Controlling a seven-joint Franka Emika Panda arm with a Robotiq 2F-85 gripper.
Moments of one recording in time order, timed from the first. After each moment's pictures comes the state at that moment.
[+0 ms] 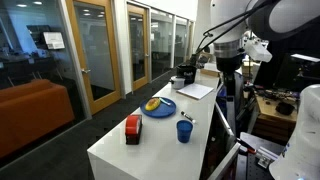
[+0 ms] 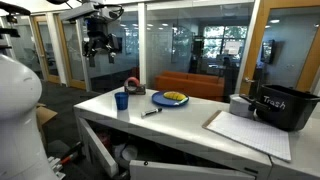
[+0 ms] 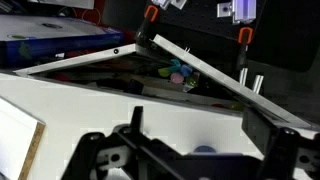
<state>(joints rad) 0.10 -0.62 0.20 -2.49 -0.11 1.64 0.01</state>
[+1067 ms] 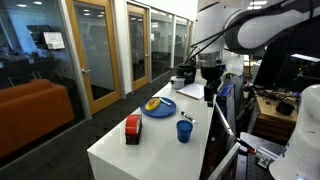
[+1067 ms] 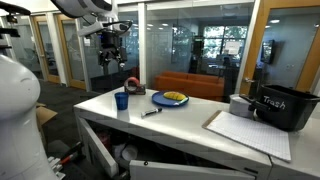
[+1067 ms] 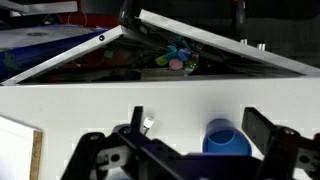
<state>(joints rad) 0.07 -0.45 0.19 -2.47 -0.11 1.83 0.20</state>
